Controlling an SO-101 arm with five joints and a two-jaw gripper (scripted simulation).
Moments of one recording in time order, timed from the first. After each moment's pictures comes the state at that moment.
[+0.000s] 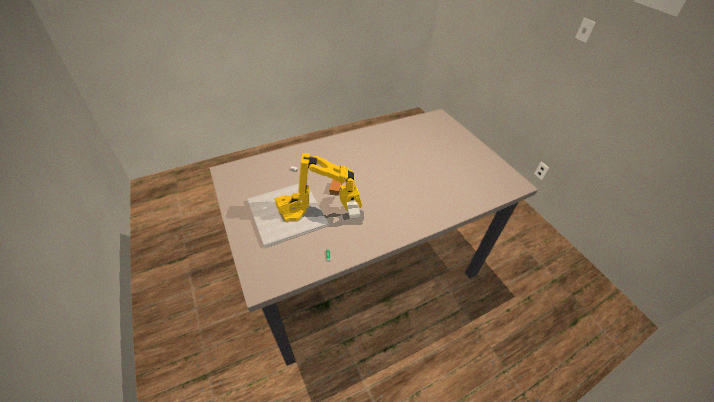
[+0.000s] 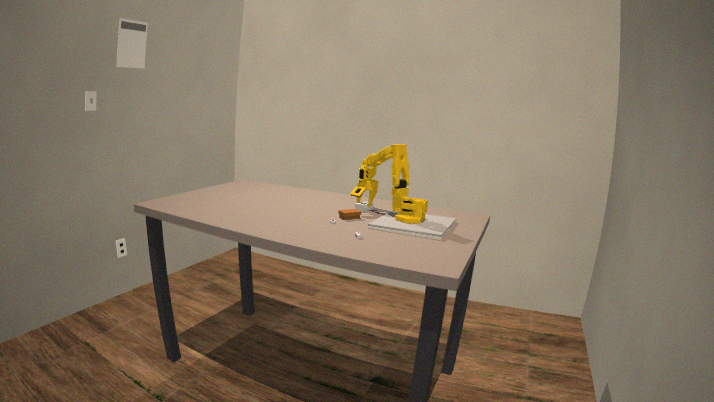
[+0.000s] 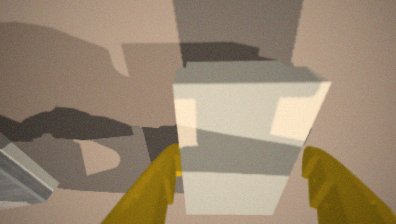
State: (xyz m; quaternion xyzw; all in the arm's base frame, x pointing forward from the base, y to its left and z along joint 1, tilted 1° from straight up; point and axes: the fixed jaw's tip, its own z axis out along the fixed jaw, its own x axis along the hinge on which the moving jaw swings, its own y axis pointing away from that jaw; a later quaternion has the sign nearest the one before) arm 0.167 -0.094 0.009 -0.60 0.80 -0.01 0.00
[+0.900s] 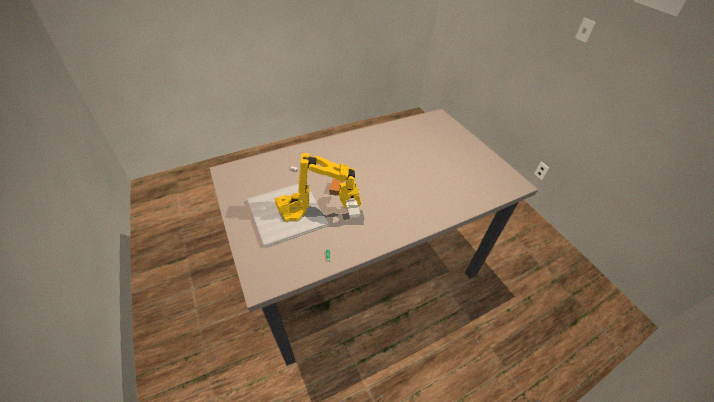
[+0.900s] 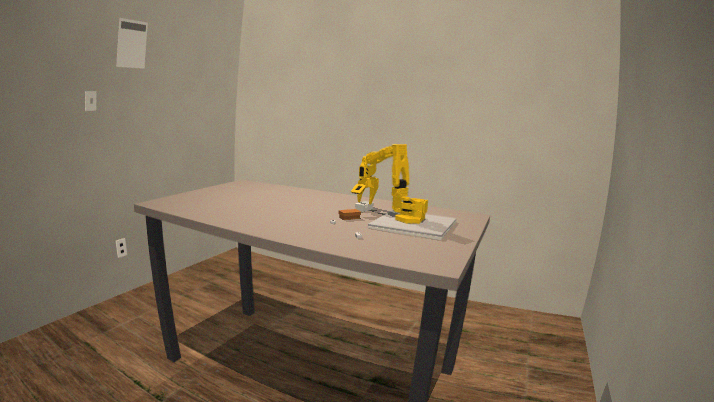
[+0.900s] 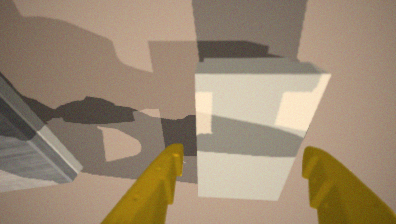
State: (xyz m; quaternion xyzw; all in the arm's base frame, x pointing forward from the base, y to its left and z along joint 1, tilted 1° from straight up) arm 0.163 -0.092 0.019 -0.60 0.80 0.01 -0.01
